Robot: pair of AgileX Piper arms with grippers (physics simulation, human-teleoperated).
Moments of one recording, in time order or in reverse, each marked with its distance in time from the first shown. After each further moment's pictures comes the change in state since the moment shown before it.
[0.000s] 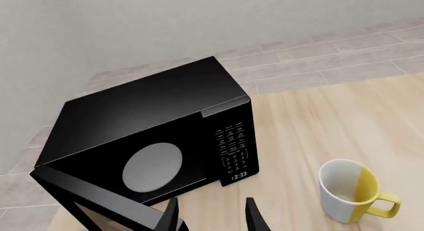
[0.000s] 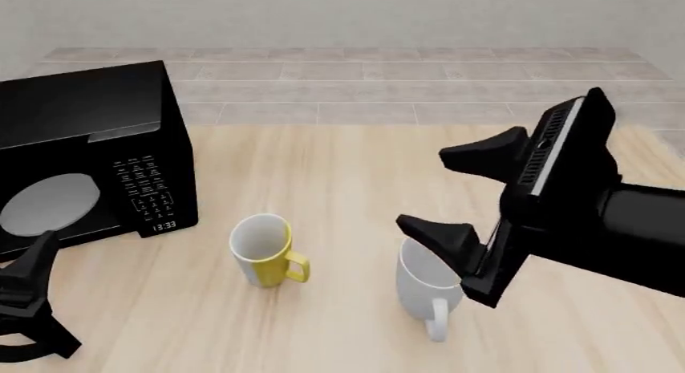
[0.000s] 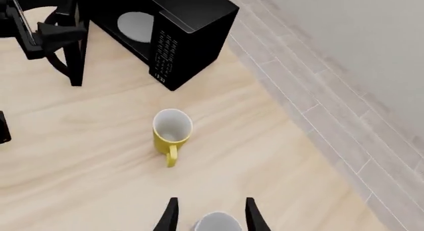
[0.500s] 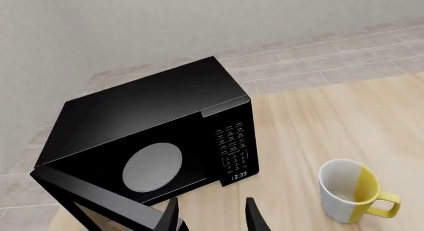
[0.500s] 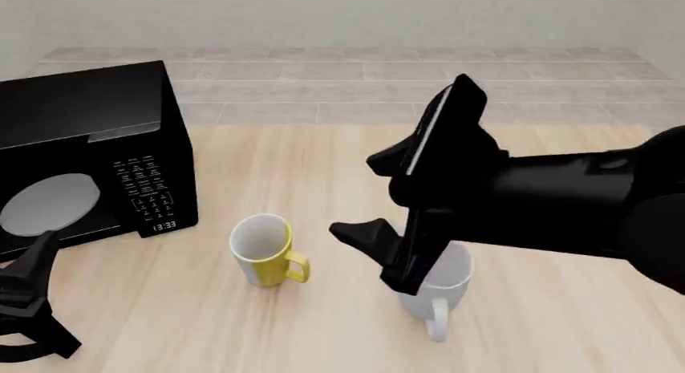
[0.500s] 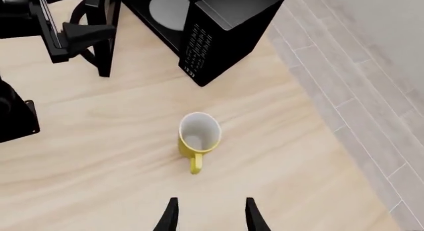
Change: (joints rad) left arm 0.000 0.000 0.000 0.000 0.000; right arm 0.103 0.244 -0.188 0.086 0.015
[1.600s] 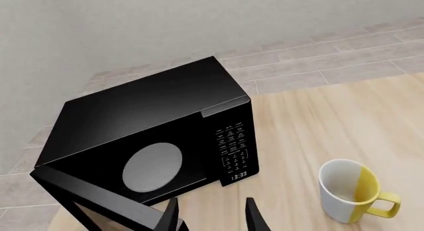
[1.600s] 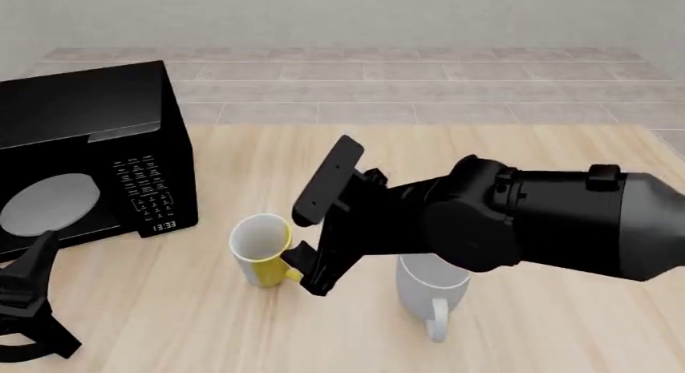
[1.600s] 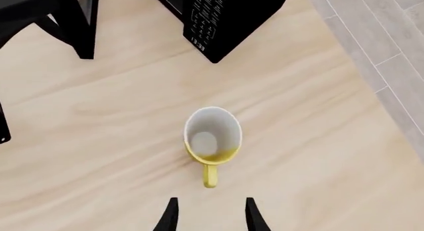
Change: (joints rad) left arm 0.000 0.000 0.000 0.000 0.000; right arm 0.004 0.394 -0.089 -0.114 0.079
